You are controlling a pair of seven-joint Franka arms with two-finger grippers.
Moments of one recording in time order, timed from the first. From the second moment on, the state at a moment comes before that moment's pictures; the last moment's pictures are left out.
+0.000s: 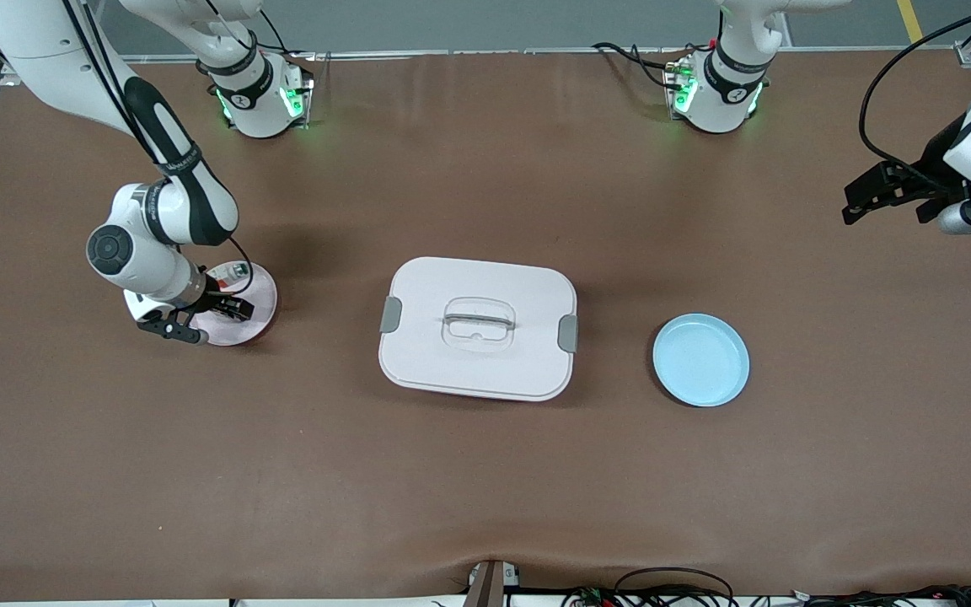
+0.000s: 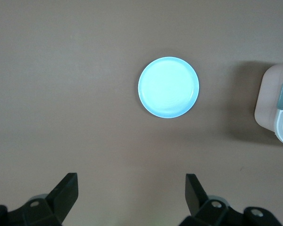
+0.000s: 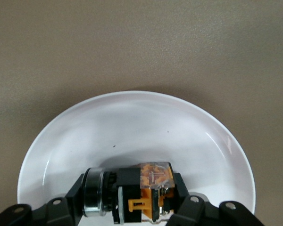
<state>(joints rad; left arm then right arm) -0.04 -0.07 -0.02 -1.69 -0.02 1.62 -0.08 -0.05 0.36 0.04 -2.33 0.02 2.62 0.24</state>
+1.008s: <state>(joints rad) -0.05 -0.06 -0.02 -1.69 -0.02 1.61 -0.08 -0.04 0.32 0.06 -2.23 0.18 2.34 0.30</state>
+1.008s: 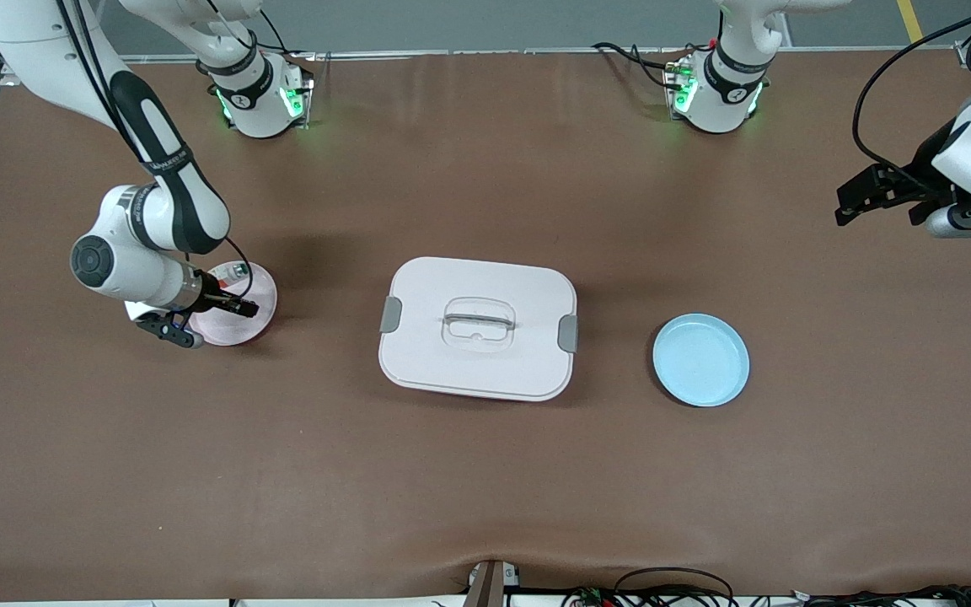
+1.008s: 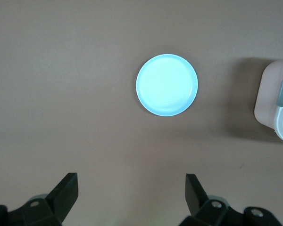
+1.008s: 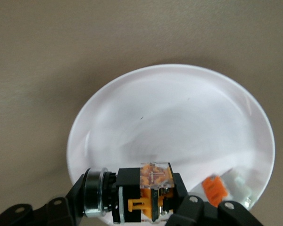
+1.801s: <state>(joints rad) -0.05 -0.06 -0.13 -1.68 -0.44 1.63 -0.13 0.13 0.28 0.08 -1.84 0.33 1.87 0.82</state>
